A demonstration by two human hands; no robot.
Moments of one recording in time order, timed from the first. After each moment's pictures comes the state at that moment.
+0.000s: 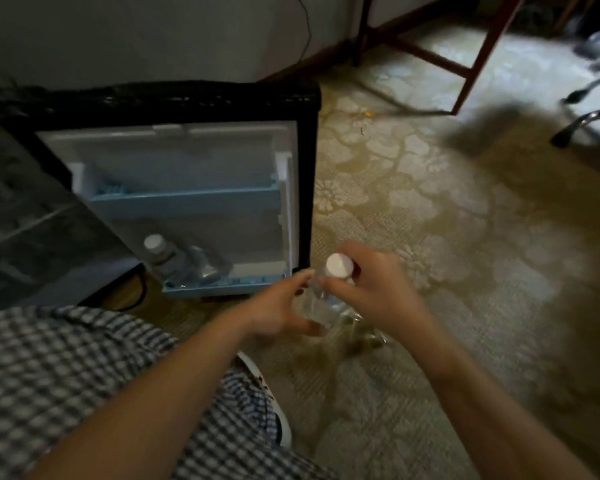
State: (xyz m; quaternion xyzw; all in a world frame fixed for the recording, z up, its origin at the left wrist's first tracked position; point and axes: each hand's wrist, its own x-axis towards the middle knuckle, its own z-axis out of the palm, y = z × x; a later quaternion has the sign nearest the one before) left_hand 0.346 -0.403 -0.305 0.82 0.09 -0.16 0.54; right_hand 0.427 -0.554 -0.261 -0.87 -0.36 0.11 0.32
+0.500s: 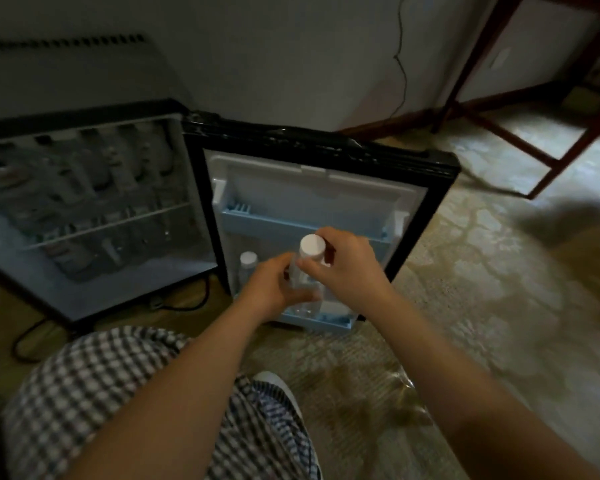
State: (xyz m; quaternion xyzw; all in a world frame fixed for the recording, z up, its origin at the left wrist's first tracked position) left_hand 0.300 -0.272 -0.290 0.81 0.29 0.07 0.51; right_hand 0.396 -0.374 -0.233 -0.80 -0.50 0.10 0.32
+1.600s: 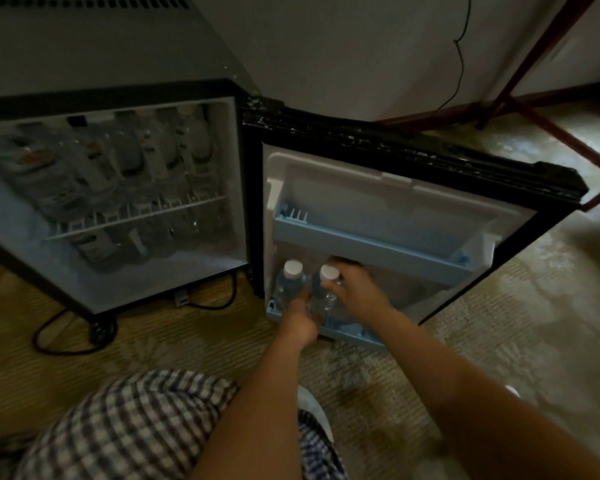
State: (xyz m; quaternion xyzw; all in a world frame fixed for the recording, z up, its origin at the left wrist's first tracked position) left_hand 0.305 -0.231 -0.384 0.69 0.44 0.00 0.57; right_hand 0.416 -0.279 -0.347 -0.84 -0.45 0.24 0.19
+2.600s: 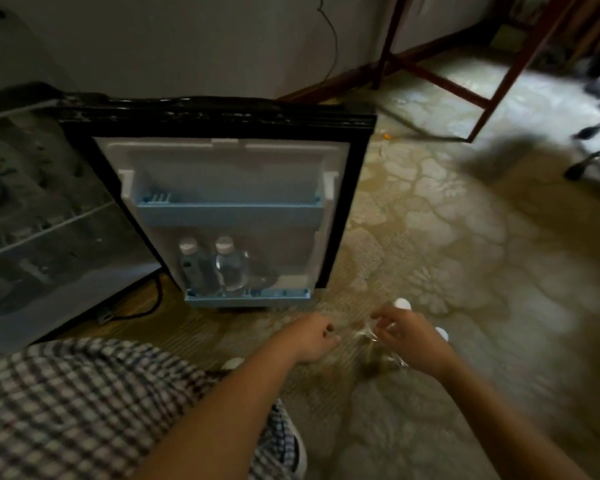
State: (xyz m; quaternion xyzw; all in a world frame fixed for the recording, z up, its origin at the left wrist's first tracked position) left_hand 0.343 -0.385 -0.345 0.86 0.18 -0.25 0.40; right_hand 0.441 -0.557 -0.340 -0.90 -0.30 0.27 0.19
